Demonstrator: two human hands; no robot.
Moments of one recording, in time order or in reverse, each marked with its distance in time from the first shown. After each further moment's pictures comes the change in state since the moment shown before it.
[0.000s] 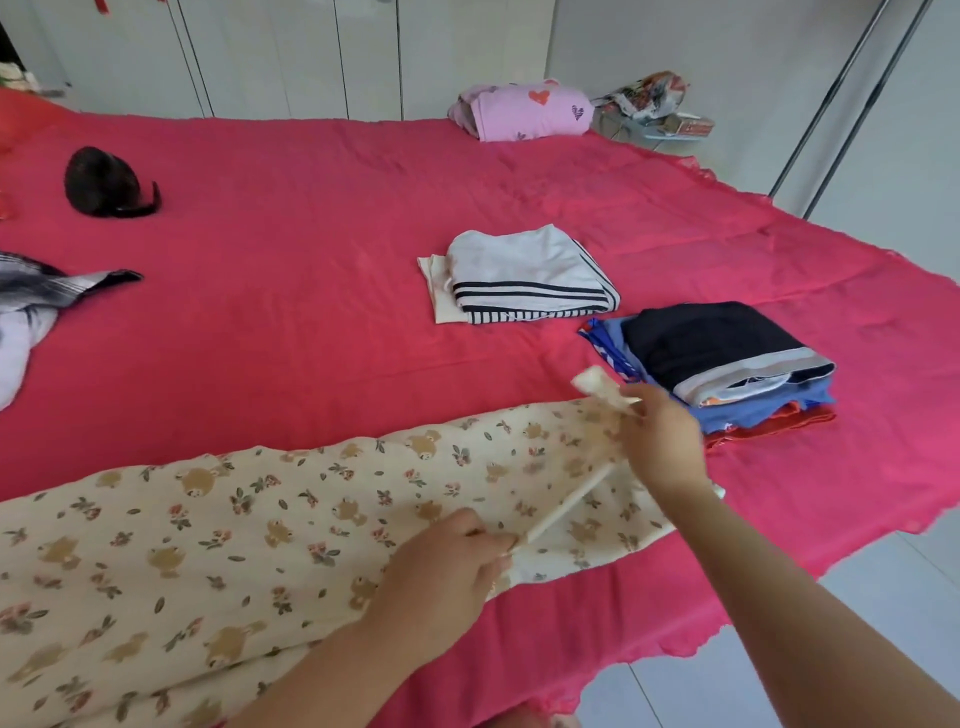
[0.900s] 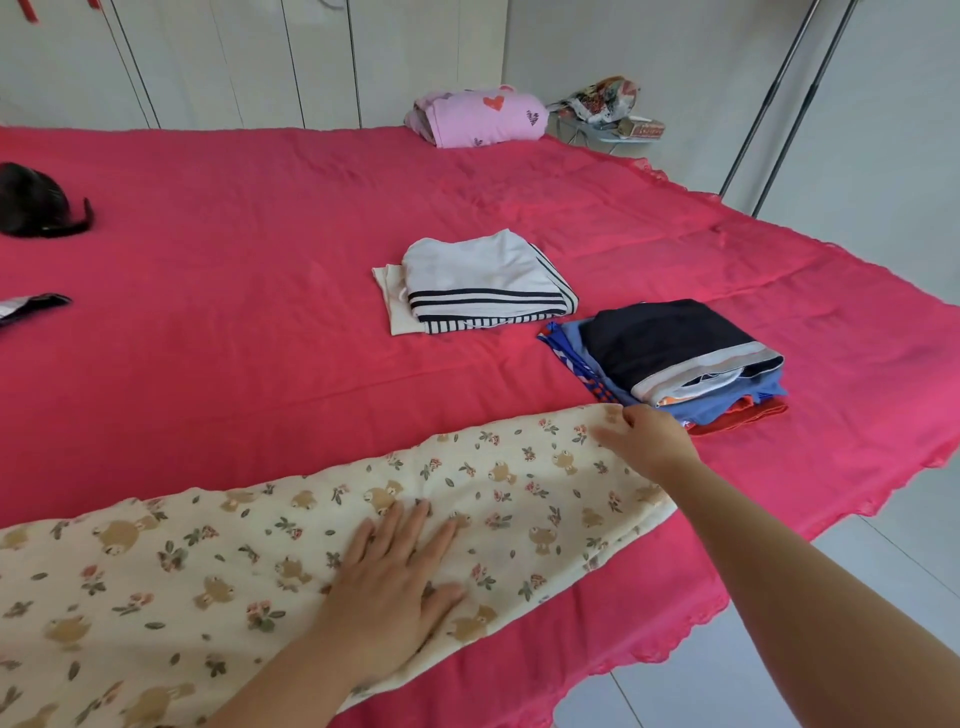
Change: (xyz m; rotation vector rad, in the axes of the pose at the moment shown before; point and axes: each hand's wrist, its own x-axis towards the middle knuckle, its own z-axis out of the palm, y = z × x) left_hand 0.009 -0.032 0.027 0.382 -0.265 -0.089; right_hand 0.040 0.053 -0.010 -0.262 -0.263 0.191
